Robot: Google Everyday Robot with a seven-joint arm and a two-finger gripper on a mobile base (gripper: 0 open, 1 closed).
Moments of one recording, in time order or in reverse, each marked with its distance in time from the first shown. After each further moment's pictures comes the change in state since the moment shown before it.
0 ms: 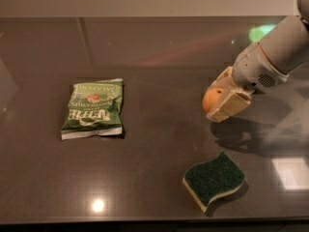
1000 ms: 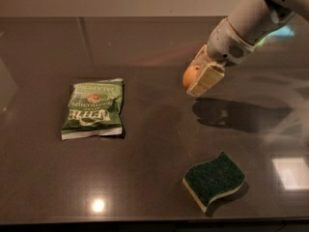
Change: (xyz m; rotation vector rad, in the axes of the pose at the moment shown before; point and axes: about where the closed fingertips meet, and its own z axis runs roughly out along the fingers) arm -0.053 -0.061 0.020 -0.045 0.001 -0.074
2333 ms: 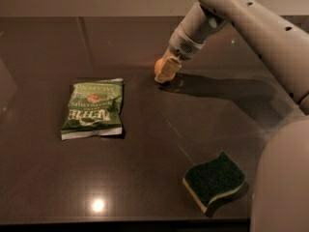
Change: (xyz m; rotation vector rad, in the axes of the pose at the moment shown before) arm -0.037 -0.105 0.085 0.074 0.011 0.103
